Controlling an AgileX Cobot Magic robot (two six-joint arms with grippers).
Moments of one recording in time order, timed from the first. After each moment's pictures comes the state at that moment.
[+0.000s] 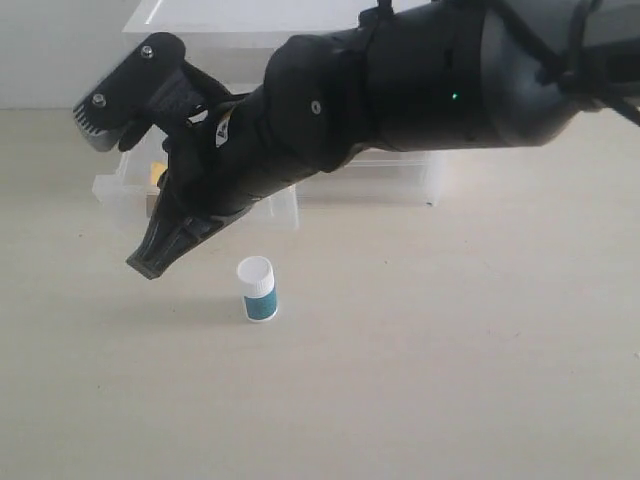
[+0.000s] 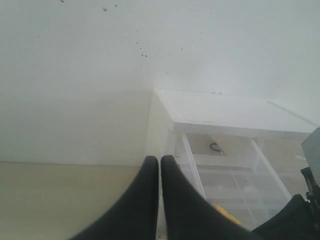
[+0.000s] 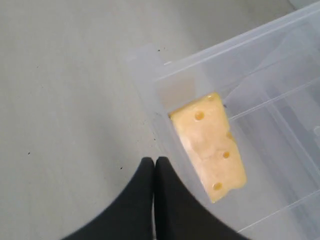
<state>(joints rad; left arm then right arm) -0.01 0.25 -0.22 1.29 -0.10 -1.49 0.90 1.83 -1.32 0.21 0.29 -0.48</state>
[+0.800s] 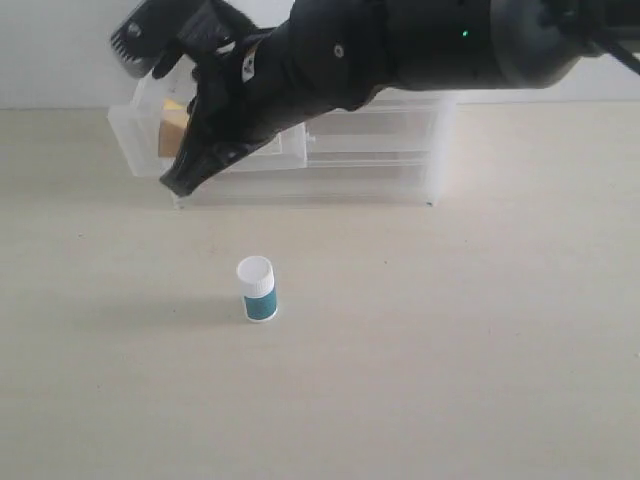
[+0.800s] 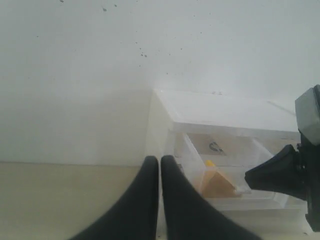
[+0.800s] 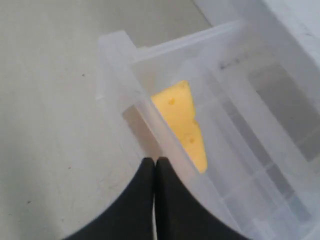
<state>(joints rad) -0.01 0.25 -0.22 1.29 -0.10 -1.49 0.80 1.86 -1.42 0.05 0.26 -0.41</state>
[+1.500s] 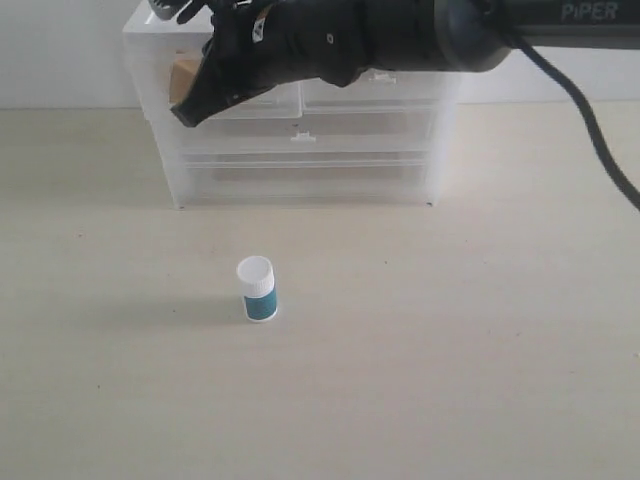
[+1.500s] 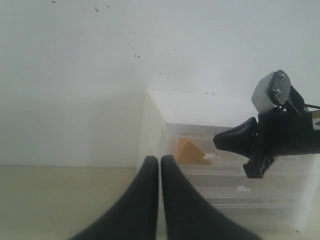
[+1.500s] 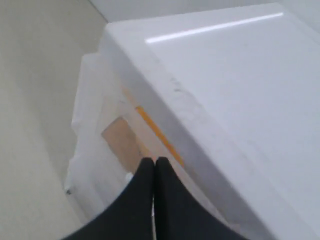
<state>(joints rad) -0.01 0.25 -0.22 1.29 -0.12 -1.49 0.70 2.03 -1.62 -0.02 0.11 -0.32</state>
